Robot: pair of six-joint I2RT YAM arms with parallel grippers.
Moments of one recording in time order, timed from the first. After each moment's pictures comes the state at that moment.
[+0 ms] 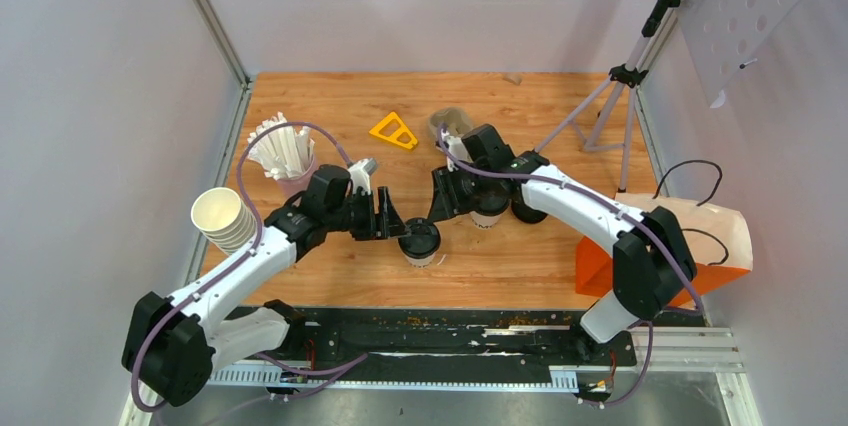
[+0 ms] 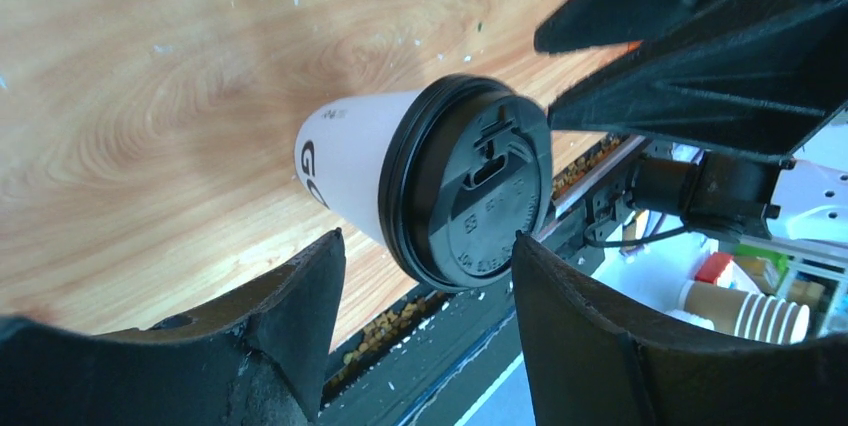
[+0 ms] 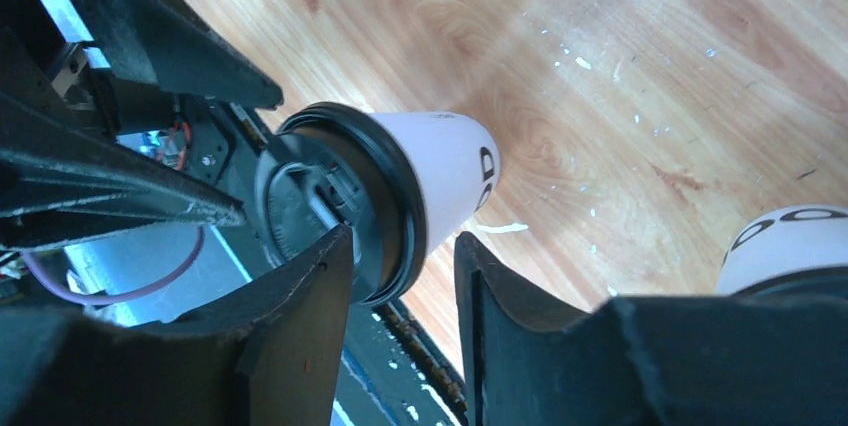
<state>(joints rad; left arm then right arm) -0.53 1.06 0.65 -0.31 0.45 -0.64 0.66 1.59 1.19 -0.49 -0.50 0.30</state>
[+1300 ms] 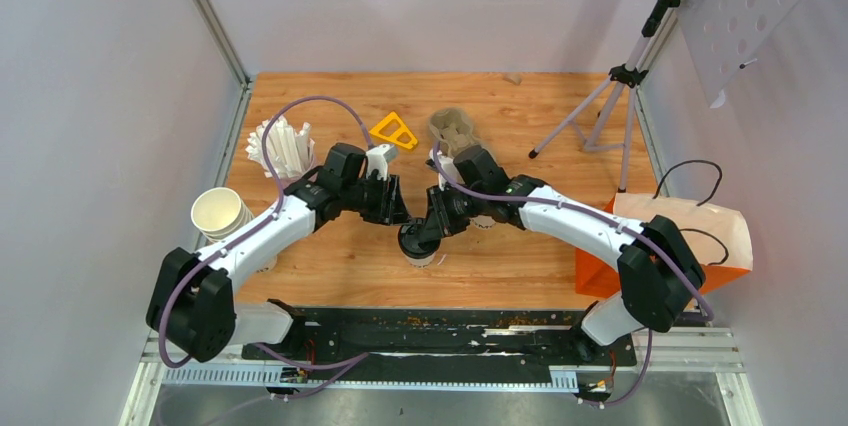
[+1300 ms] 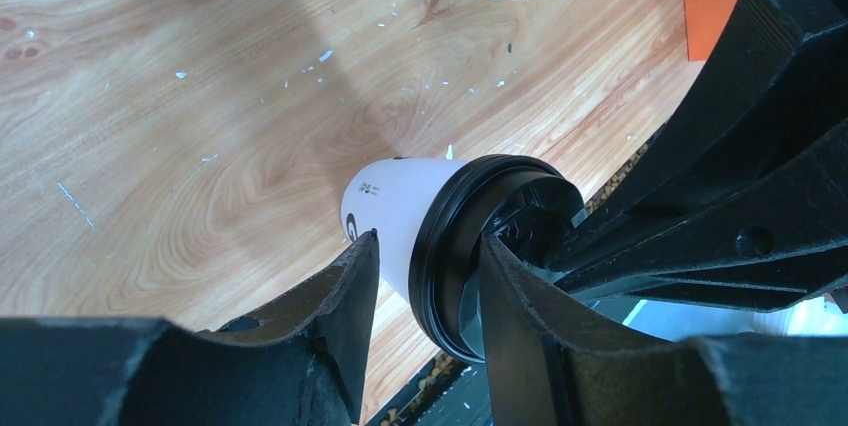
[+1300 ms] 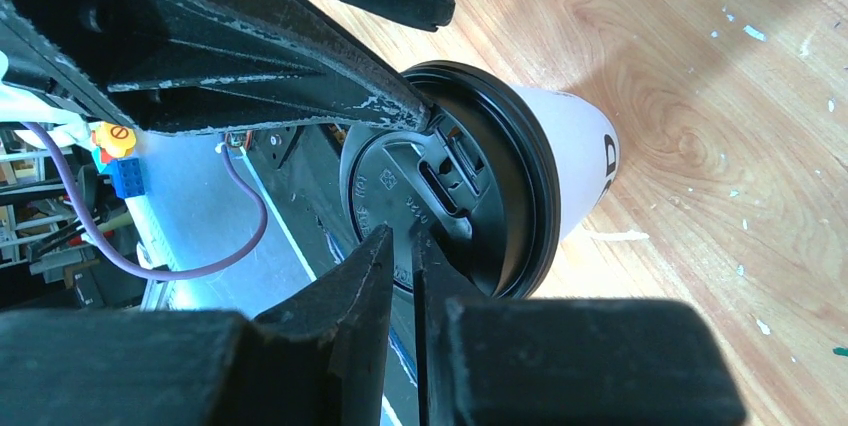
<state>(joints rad) -0.51 1.29 0.85 -0.36 0.47 -0.36 0.77 1.52 1.03 -0.31 -0.55 0.47</state>
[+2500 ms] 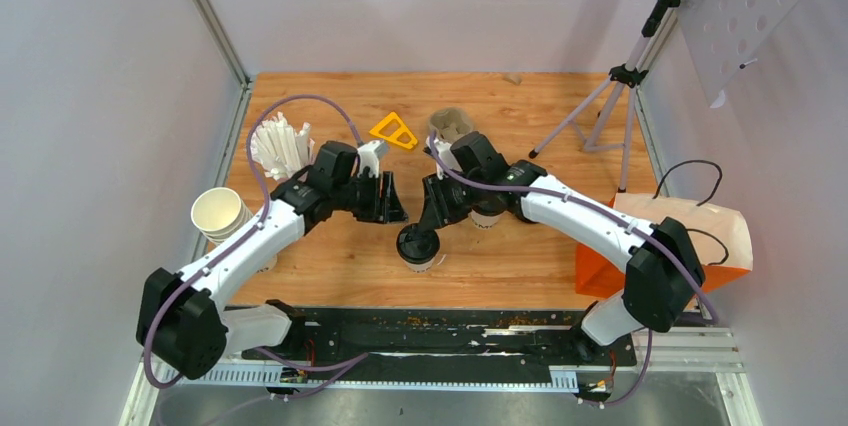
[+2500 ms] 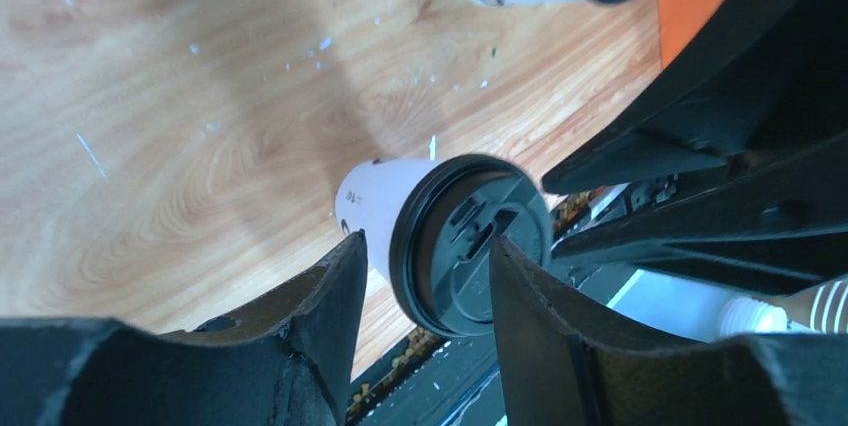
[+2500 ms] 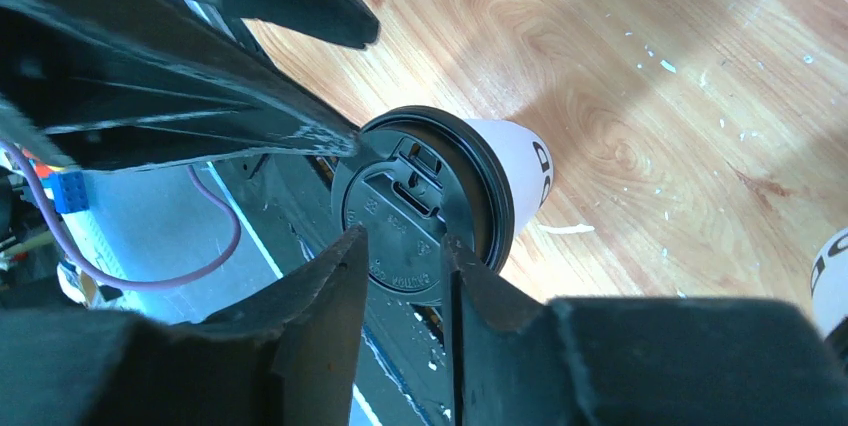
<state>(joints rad) -0.50 1.20 0.85 -0.44 0.45 -0.43 0.77 1.52 1.17 -0.48 -0.46 0.38</state>
